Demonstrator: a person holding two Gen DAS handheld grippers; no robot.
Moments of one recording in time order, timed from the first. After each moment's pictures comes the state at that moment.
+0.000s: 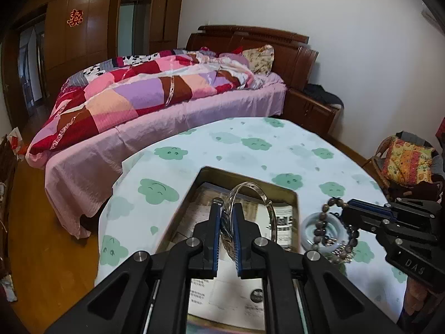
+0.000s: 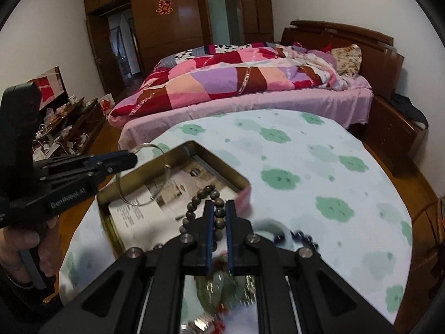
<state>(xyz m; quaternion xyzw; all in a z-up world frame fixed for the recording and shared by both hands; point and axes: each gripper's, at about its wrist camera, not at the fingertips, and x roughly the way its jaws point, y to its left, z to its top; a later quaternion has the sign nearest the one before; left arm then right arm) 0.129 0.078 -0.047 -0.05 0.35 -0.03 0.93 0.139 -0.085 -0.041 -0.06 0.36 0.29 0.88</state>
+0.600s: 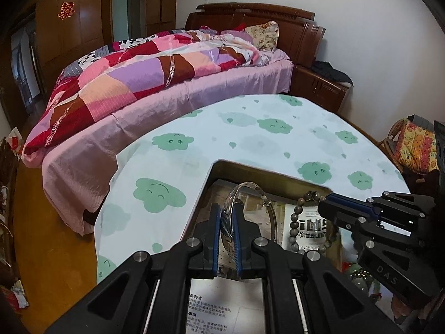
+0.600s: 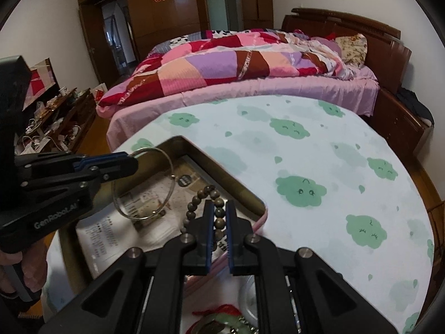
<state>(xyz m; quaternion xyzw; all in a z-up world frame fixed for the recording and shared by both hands) 0.179 0.089 -0.077 -0.03 0.41 -0.03 0.91 0.183 -0.049 -0.077 -0.06 0.39 0.28 0.87</state>
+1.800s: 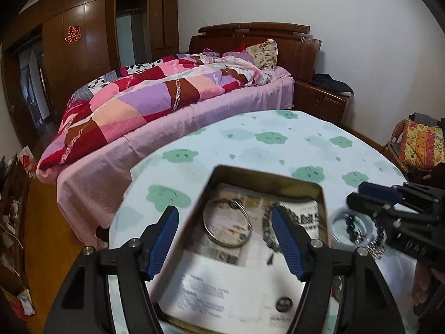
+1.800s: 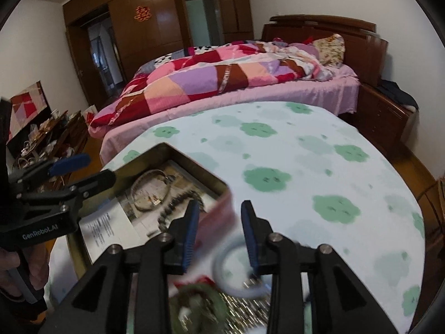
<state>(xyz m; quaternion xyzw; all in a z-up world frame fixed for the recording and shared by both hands) 0.137 0.073 -0.064 0.00 0.35 -0.01 0.94 0.158 -0.099 -0.065 -0.02 0.37 0.24 0.90</state>
